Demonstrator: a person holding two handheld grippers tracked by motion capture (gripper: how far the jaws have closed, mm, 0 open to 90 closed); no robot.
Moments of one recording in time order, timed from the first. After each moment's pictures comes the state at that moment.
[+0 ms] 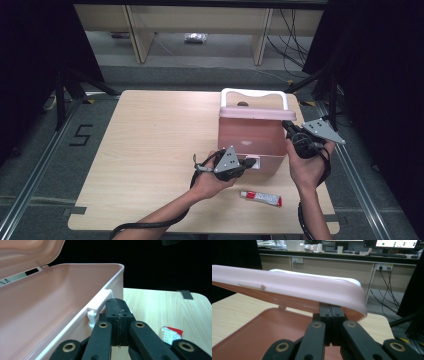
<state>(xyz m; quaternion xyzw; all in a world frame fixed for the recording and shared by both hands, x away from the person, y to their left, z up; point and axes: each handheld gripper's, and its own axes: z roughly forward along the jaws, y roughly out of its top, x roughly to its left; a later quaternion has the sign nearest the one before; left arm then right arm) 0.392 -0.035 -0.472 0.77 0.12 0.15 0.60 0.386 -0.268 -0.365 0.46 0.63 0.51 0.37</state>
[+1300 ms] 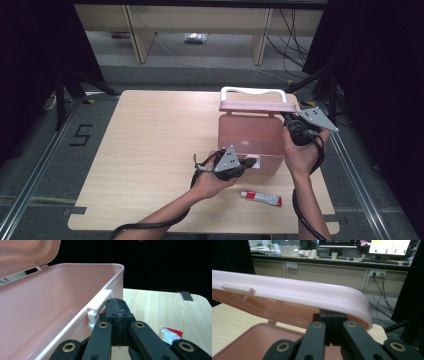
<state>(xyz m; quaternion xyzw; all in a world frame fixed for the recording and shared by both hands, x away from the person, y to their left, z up) 0.393 -0.036 -0.472 0.77 0.12 0.15 0.60 0.415 -0.260 -0.357 0.46 0.61 0.51 0.40</state>
